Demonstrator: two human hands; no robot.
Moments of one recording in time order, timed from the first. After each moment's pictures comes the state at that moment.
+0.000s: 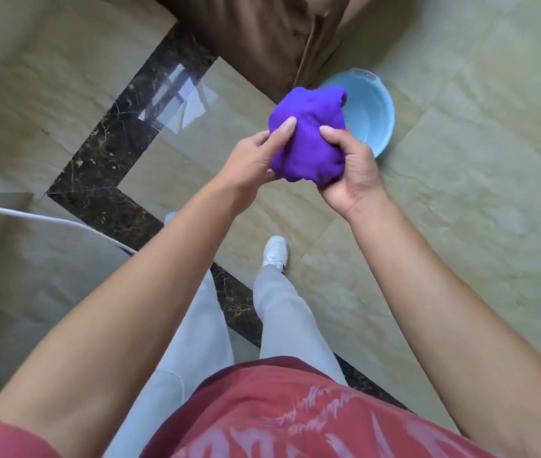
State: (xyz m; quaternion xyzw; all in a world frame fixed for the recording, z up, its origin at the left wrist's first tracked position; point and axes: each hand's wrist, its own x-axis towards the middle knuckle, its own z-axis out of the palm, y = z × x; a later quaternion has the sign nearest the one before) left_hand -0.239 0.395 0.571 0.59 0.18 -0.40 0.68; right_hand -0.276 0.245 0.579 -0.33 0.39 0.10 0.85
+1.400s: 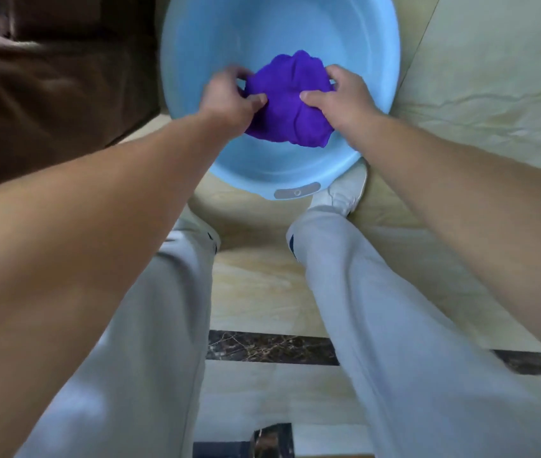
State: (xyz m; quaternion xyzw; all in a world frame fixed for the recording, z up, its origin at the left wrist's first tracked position) left_hand -0.018 0.041 0.008 0.82 -0.03 -0.53 0.21; right_hand -0.141 -0.109 0.002 -0.62 0.54 0.24 0.52
